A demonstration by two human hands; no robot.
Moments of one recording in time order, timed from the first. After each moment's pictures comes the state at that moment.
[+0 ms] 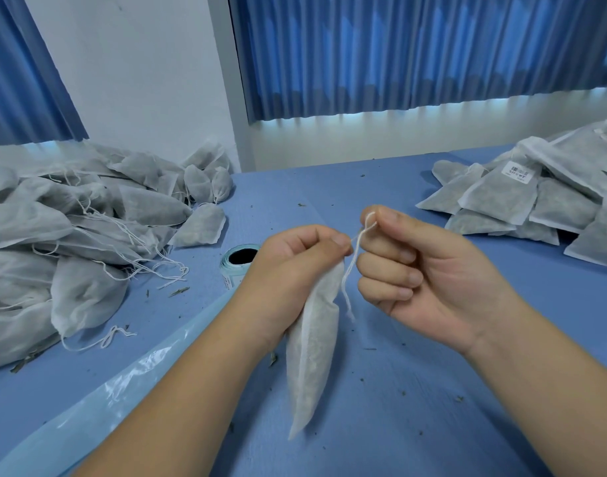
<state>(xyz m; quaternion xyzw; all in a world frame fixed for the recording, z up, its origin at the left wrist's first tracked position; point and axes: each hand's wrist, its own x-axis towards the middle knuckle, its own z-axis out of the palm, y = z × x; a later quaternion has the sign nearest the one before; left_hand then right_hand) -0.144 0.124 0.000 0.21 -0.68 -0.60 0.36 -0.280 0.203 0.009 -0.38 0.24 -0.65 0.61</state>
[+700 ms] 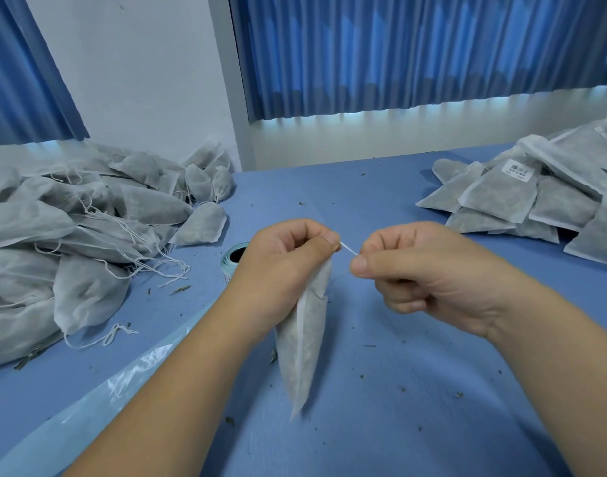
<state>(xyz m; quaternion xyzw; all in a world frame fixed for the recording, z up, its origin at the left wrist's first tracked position) -0.140 0.118 0.002 0.24 -0.72 -0.52 0.39 -0.294 0.209 0.013 -0.51 0.50 -0.51 0.47</state>
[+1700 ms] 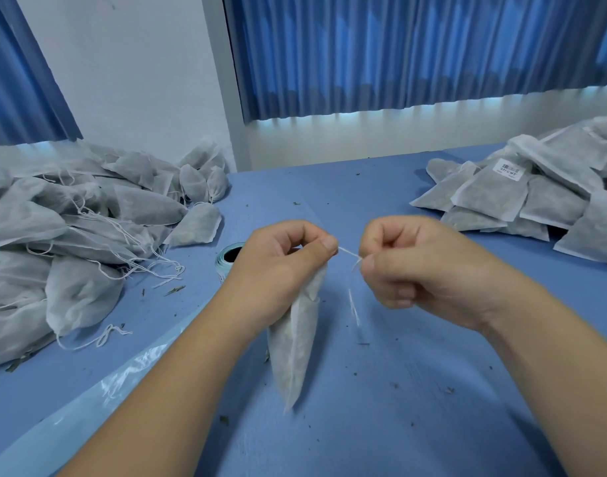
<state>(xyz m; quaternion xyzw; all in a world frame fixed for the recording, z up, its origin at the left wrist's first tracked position) -0.140 0.116 0.000 0.22 -0.75 -0.48 0.38 -0.299 0.209 0.009 -0.56 0.46 -0.52 0.45</state>
